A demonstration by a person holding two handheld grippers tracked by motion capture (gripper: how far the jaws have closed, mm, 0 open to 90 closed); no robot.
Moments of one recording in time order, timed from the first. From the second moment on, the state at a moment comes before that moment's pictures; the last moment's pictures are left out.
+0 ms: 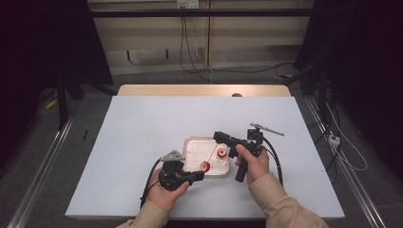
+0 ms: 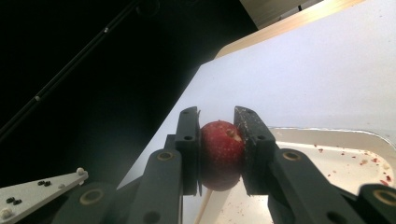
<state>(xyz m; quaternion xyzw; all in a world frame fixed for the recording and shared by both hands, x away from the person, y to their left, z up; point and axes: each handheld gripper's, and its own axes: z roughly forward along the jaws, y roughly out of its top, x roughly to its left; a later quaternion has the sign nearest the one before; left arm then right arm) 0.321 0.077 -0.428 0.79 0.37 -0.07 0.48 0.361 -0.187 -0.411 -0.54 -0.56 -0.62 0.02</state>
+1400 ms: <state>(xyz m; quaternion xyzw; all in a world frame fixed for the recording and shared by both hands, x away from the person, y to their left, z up) 0.328 0.084 -0.421 0.76 0.40 -0.06 0.51 0.356 -0.152 -0.422 -0.52 -0.60 -0.60 0.09</state>
